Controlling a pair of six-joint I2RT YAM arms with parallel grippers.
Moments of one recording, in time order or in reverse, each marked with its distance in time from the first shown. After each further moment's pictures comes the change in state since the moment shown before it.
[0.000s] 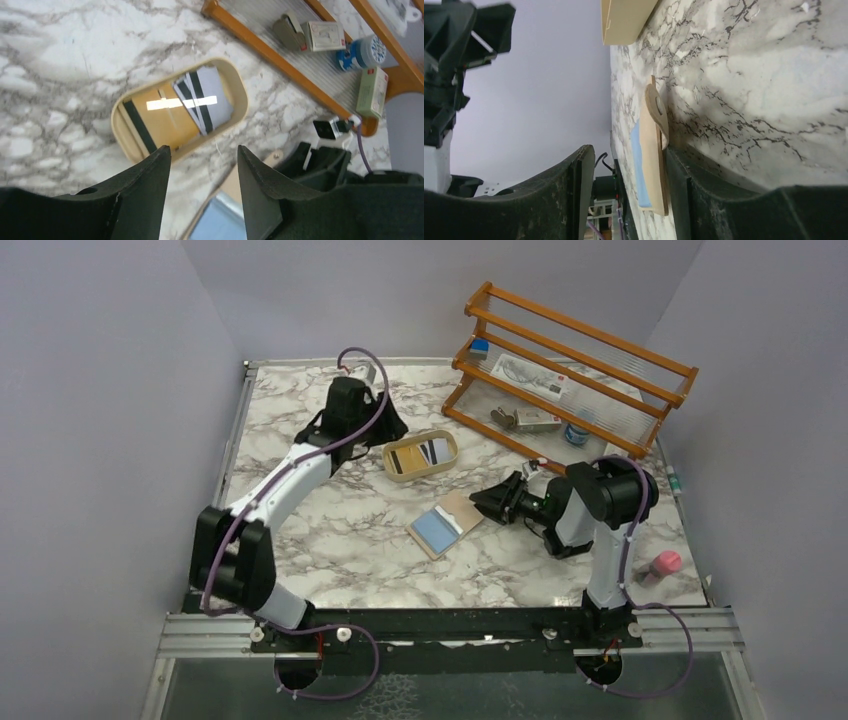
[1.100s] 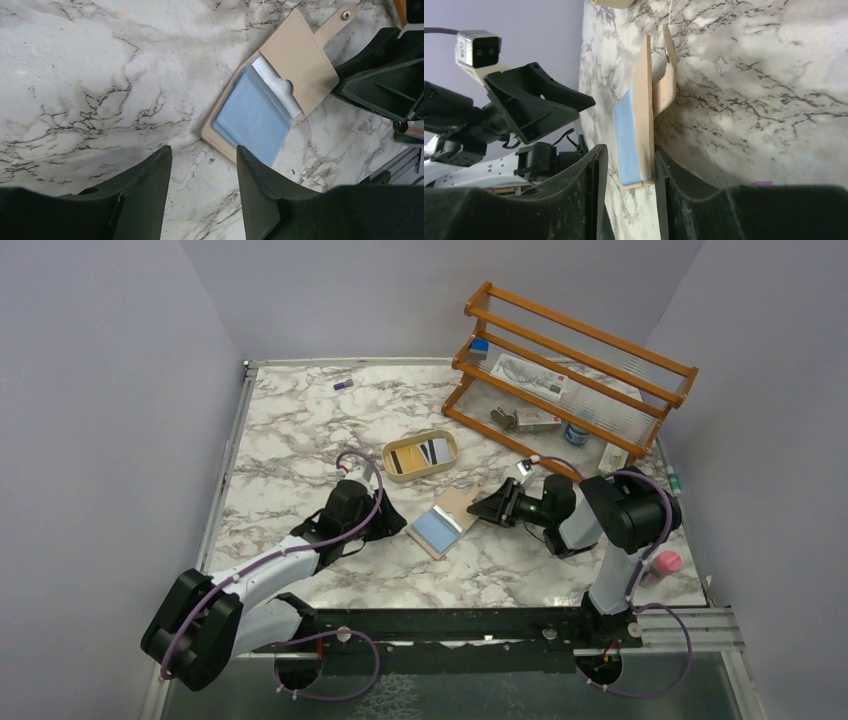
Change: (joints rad) left arm -0.208 -0.496 -0.840 0.266 -0.064 -0.219; right arm 0.043 -0.217 -0.048 -0.261 -0.020 -0.275
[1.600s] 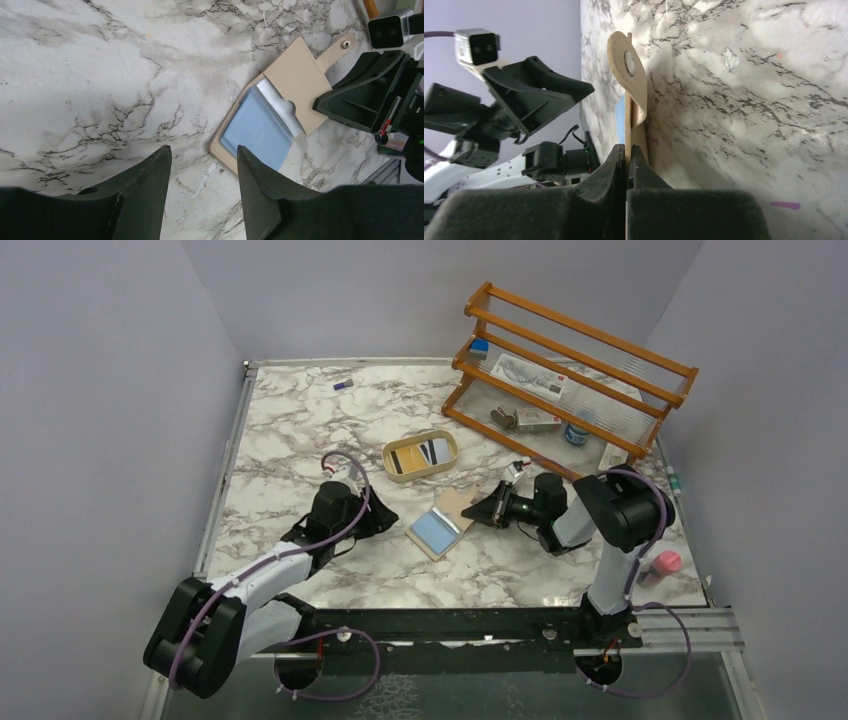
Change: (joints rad) left arm 0.092 -0.028 -0.047 0.076 0.055 0.013; right arm 0.050 0.028 0.059 -0.103 0.019 0.024
